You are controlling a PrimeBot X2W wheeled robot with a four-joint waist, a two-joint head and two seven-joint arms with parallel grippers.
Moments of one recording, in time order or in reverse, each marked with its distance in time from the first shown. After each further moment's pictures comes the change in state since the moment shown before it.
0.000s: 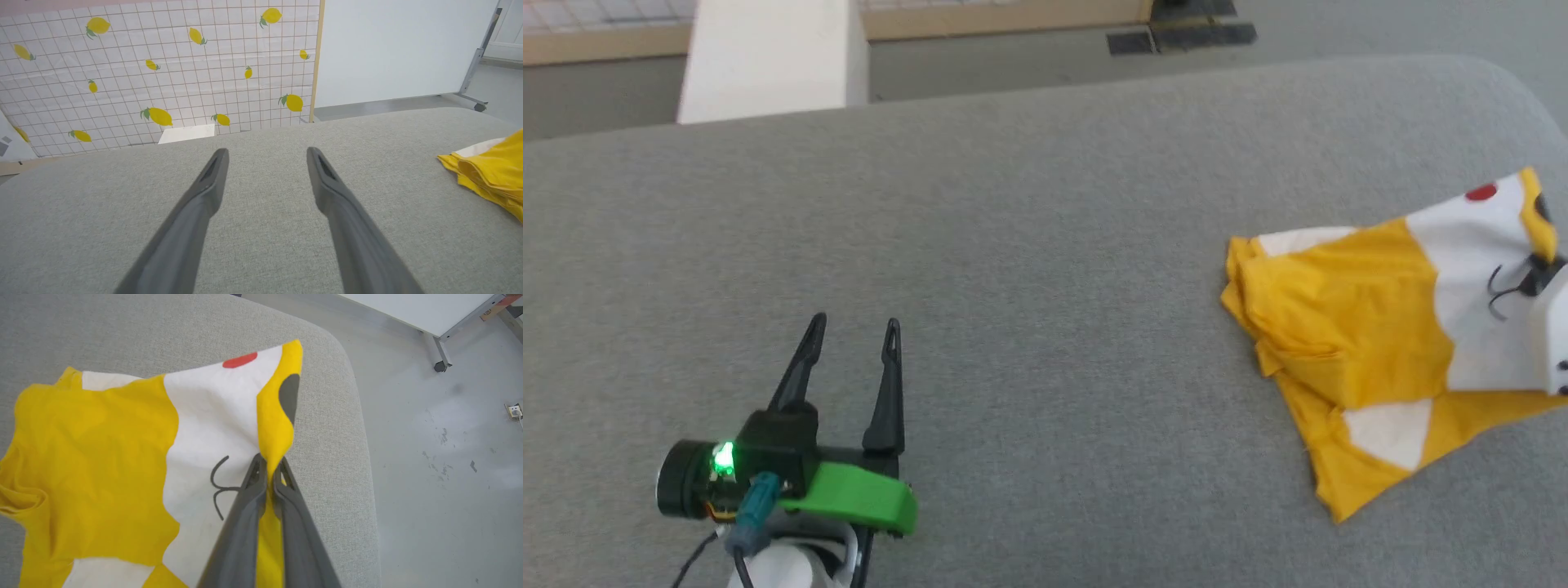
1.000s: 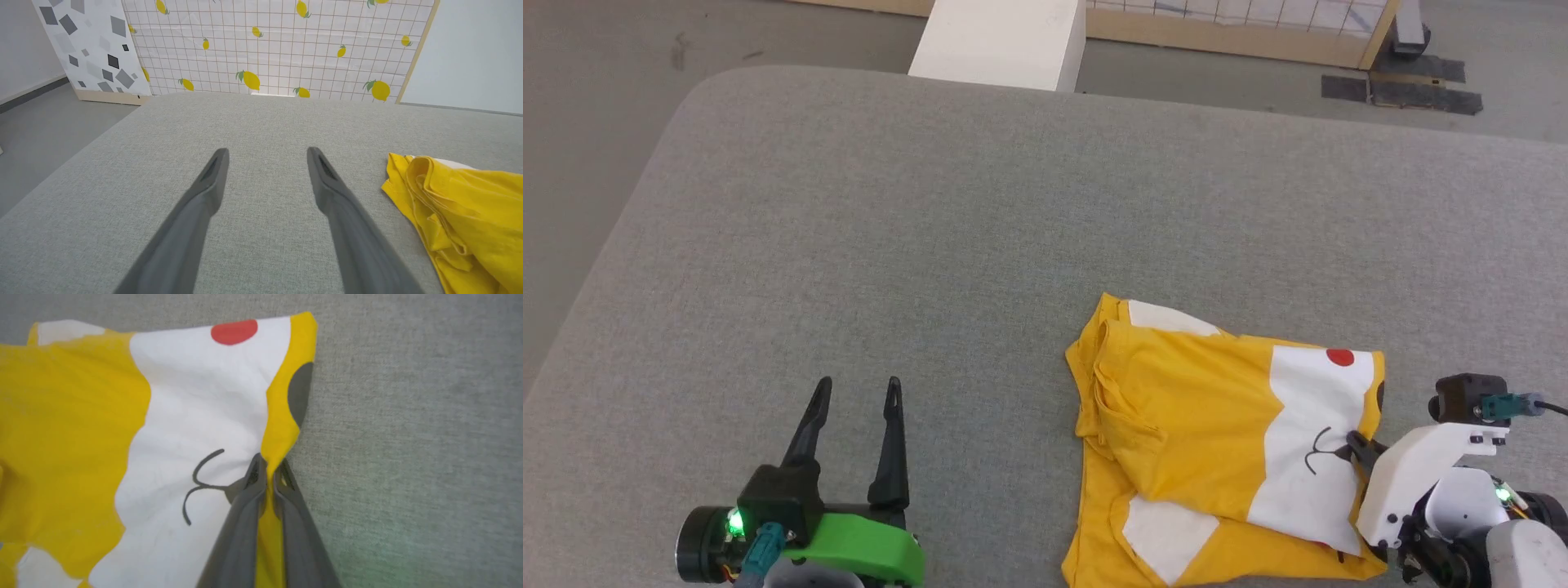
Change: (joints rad) left arm 0.096 -0.050 0.014 0.061 -0.053 -0.004 -0.064; right arm 0.301 0.478 -0.198 -0.036 0.002 0.000 0.012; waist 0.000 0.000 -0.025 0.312
